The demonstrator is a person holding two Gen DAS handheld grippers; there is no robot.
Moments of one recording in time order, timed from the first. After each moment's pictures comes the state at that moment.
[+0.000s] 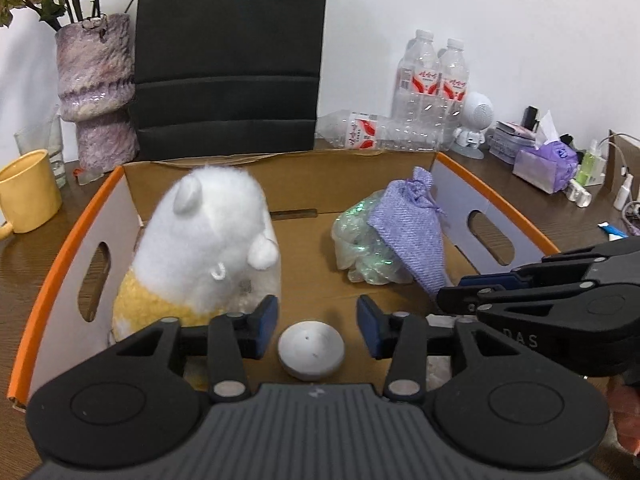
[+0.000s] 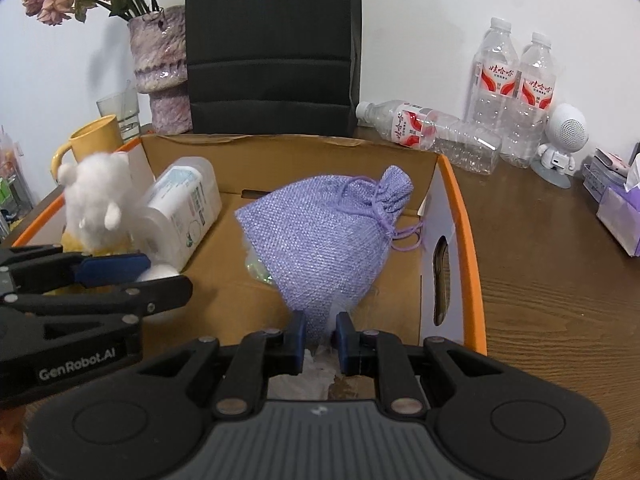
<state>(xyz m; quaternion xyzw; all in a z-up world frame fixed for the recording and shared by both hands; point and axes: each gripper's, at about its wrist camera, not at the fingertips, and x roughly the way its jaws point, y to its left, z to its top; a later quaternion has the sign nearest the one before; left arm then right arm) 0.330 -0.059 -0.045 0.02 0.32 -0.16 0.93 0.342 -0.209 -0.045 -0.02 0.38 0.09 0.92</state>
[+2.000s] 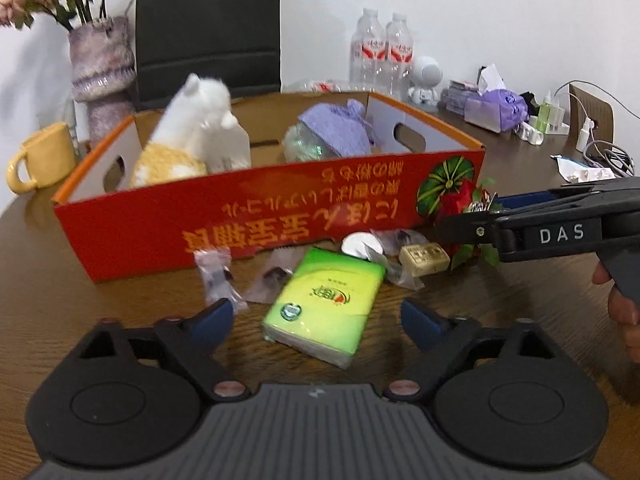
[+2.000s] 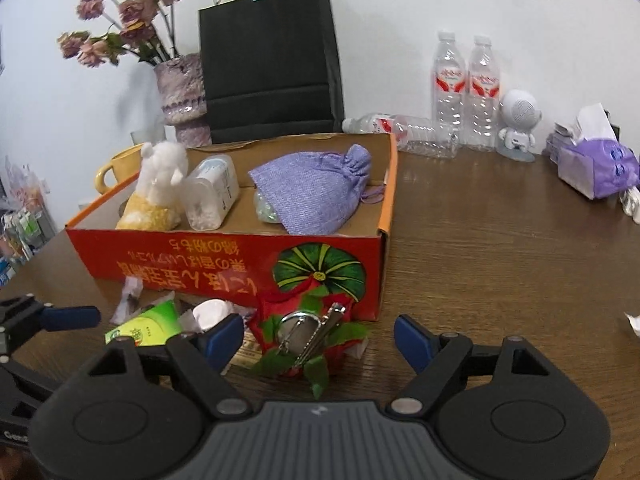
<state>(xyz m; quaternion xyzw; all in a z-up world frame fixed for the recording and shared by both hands) 0.204 -0.063 -0.071 0.06 0.33 -0.17 0.93 0.223 -0.260 -0.059 0.02 0.32 0.11 0.94</state>
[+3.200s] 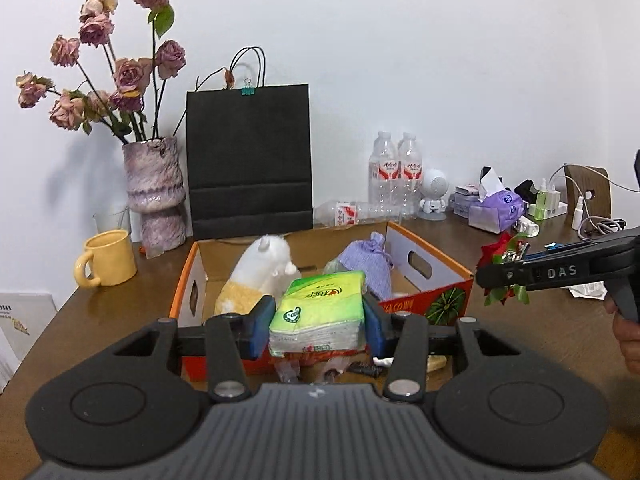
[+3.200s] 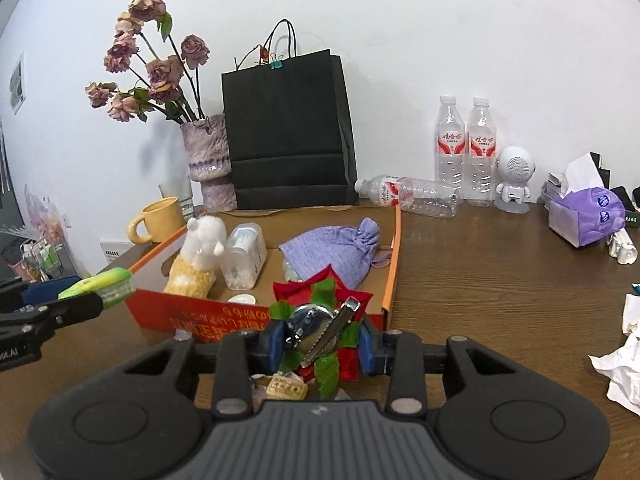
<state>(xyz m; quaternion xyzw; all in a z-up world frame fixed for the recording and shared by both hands) 0.151 -0.023 0.024 0.05 0.18 -0.15 0.97 0.188 -0.272 0.010 0.04 0.26 0.13 0.96</state>
